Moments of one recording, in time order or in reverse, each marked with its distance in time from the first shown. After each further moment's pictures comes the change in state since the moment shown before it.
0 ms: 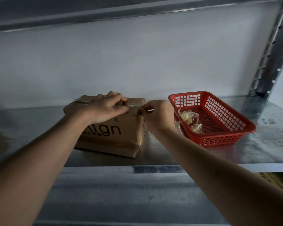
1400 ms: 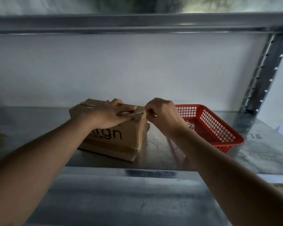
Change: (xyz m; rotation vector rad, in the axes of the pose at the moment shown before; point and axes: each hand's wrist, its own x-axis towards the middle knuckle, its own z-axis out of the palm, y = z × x) left_hand -0.009 0.004 -0.003 0.123 -0.051 0.040; right_hand 0.017 -0.012 -0.047 -0.391 -0.169 -0.662
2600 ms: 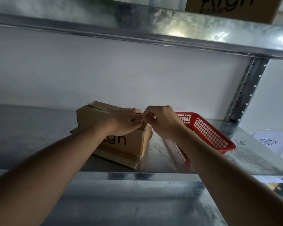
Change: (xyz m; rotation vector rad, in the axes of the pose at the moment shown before) left_hand -0.002 0.004 0.005 -0.008 -0.020 0.269; right_hand 0.019 -0.036 -0.004 0.000 -0.140 0.166
